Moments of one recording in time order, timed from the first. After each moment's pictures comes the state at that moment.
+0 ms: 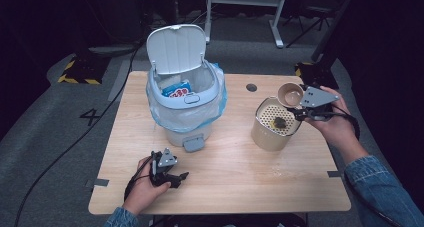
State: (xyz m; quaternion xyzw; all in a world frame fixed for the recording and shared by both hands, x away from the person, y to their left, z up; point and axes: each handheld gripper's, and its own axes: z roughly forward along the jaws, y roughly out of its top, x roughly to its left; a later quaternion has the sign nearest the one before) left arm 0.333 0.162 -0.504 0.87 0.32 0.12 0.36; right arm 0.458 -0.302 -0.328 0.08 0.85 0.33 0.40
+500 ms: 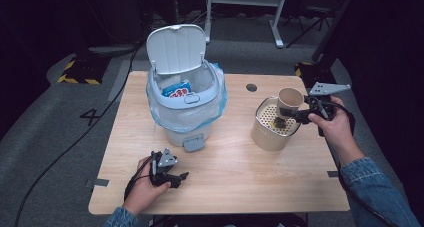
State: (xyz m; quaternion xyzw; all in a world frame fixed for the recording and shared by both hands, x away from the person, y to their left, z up) left arm 0.333 0.162 -0.504 0.87 0.32 0.12 0.36; right arm 0.470 -0.319 -0.346 0.27 0.82 0.47 0.16
